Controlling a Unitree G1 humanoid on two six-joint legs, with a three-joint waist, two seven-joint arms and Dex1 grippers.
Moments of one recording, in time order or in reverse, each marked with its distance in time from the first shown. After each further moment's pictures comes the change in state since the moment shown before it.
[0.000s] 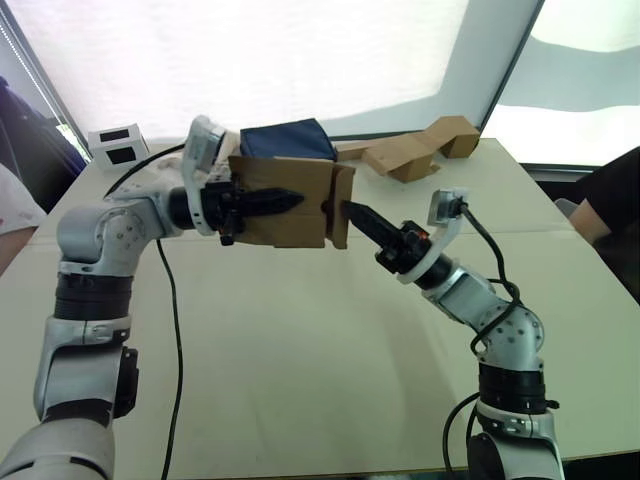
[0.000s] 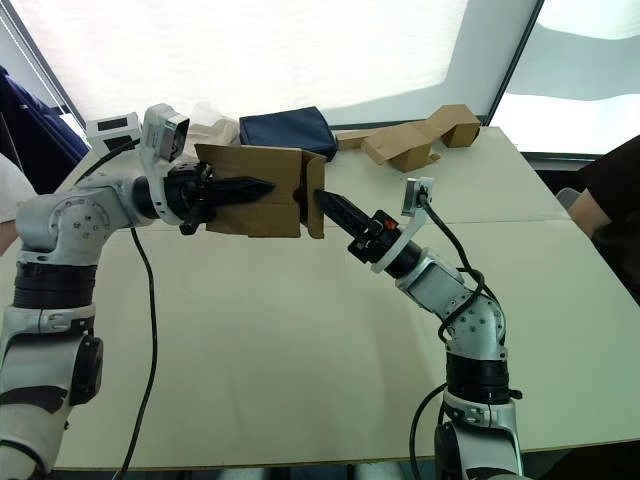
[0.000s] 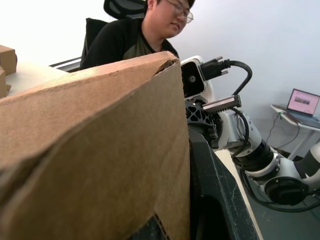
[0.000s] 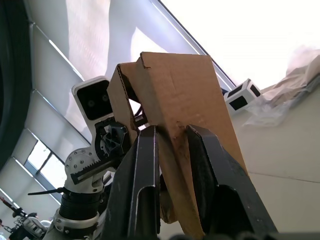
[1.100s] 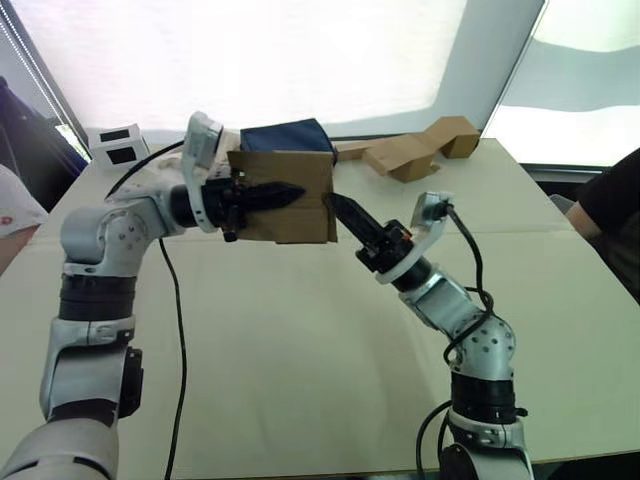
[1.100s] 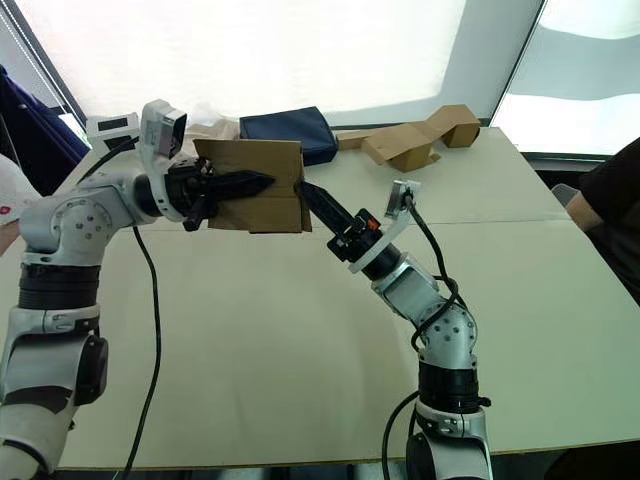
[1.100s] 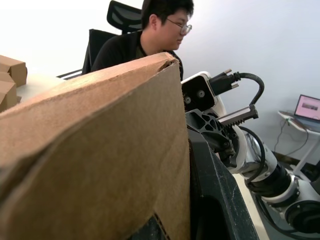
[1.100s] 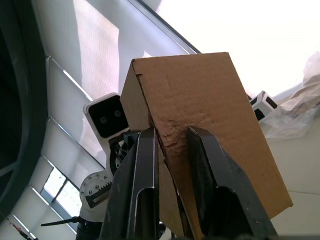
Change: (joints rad) left arm 0.006 -0.026 0.021 0.001 0.002 -0.030 0.040; right arm 0.026 0.174 0.047 -0.044 0.029 -0.062 -0.097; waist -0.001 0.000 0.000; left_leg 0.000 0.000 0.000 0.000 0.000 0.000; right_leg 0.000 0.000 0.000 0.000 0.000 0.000
